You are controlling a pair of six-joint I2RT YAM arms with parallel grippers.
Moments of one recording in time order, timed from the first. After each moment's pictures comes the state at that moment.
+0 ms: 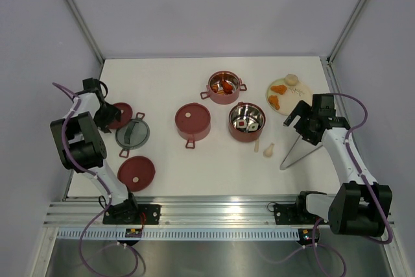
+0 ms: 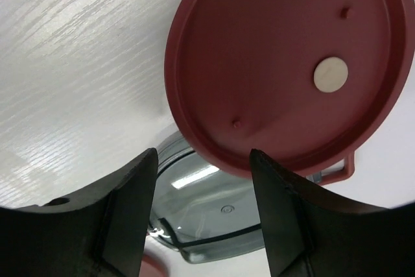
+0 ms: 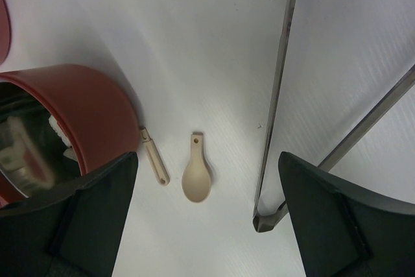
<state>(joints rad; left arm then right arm) 0.34 1.80 1.27 -0.74 -0.13 -0.72 -0.07 1.18 0.86 -0.63 -0.03 0.58</state>
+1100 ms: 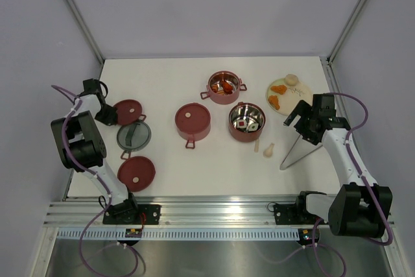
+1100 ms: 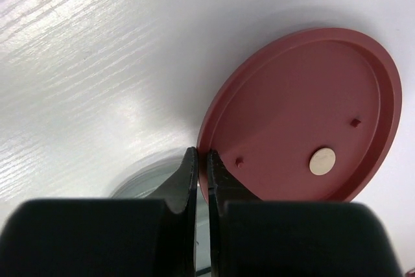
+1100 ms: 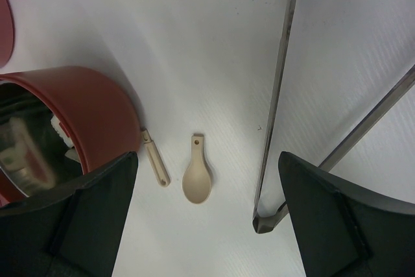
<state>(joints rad) 0.34 1.83 1.24 -0.60 -0.11 -0.80 -0.07 1.18 0.86 -0.63 -0.02 0.58</state>
